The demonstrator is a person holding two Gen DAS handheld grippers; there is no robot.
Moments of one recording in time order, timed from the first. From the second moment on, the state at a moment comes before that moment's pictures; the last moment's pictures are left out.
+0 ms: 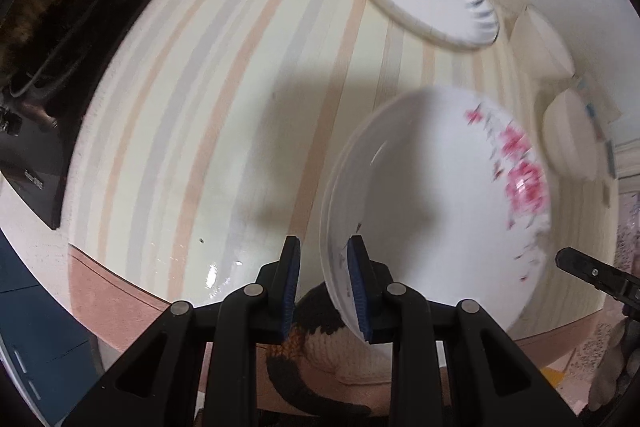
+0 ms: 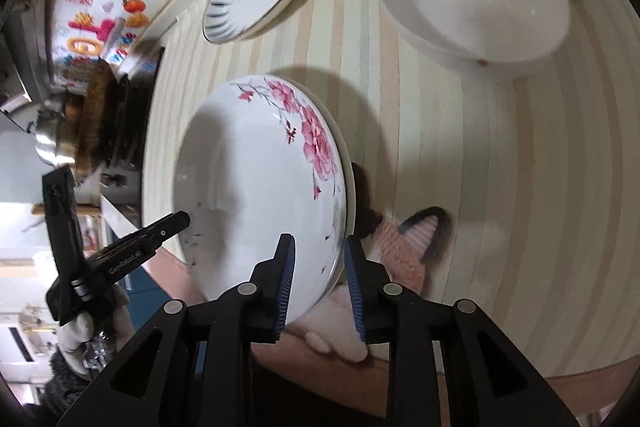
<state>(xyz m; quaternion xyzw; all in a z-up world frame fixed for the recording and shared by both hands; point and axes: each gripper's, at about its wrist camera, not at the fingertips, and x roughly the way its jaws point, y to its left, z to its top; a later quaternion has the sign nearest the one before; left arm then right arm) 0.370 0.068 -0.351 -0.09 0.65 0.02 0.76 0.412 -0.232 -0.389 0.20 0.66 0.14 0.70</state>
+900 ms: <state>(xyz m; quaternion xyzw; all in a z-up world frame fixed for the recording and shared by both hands) 0.648 0.071 -0.401 -0.11 0.63 -0.04 0.77 0.640 -0.166 -0.407 0.12 0.61 0.02 0.79</state>
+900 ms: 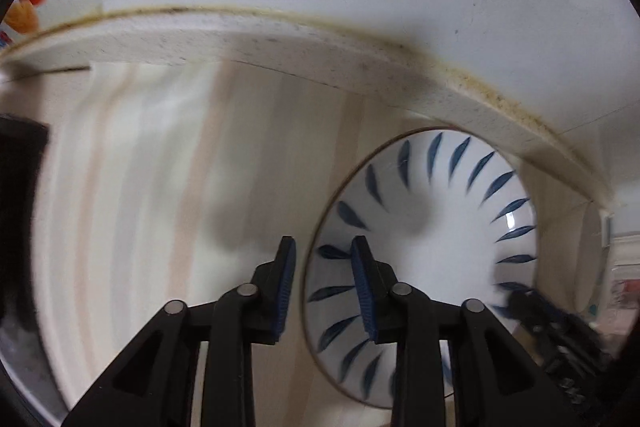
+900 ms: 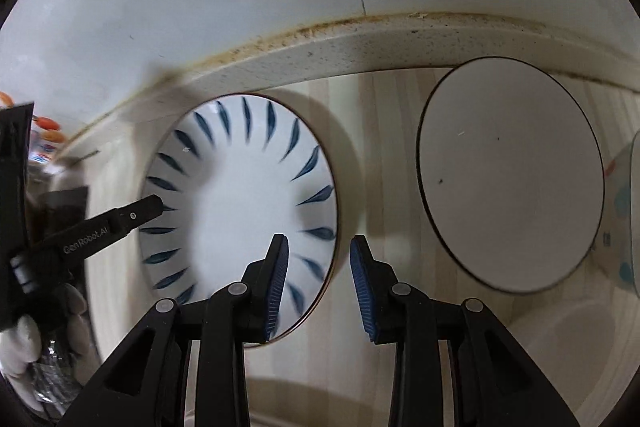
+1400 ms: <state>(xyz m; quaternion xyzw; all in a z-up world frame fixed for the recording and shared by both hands) 0.606 0.082 -0.376 -0.09 0.61 -0.04 0.79 0.629 -0.164 -0.400 0.11 0.56 0.03 0.82</state>
